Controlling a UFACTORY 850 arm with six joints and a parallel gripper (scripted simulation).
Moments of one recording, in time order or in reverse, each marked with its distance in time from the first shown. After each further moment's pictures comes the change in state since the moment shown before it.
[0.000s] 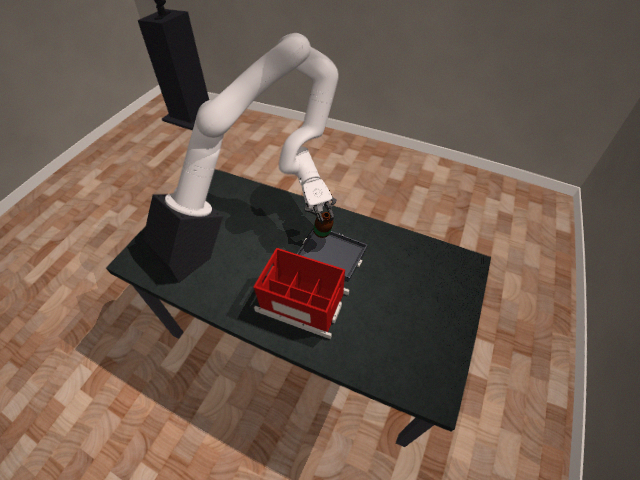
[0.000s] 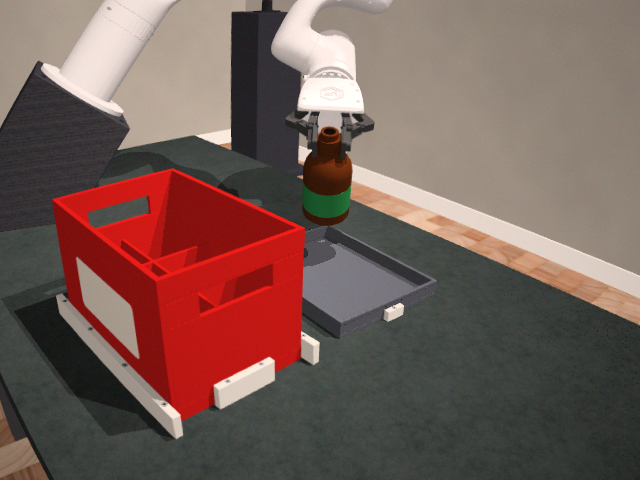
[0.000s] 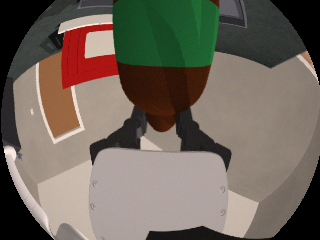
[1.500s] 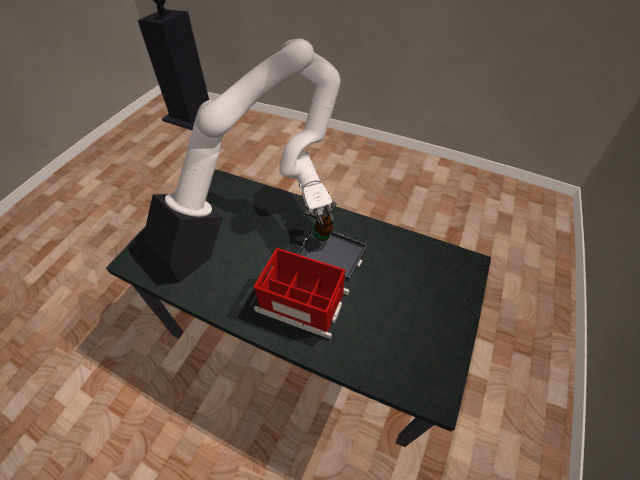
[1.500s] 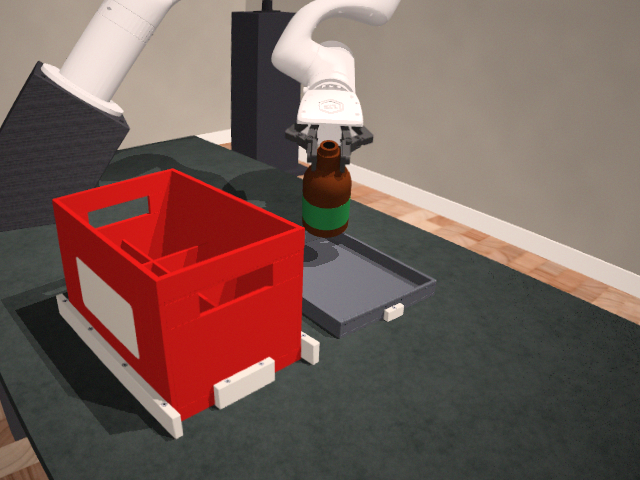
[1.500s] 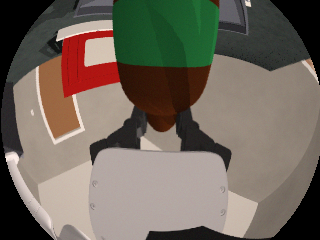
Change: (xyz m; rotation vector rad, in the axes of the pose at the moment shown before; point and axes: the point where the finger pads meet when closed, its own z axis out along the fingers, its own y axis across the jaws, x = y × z) arm 0.019 0.000 0.007 0.000 0.000 0.000
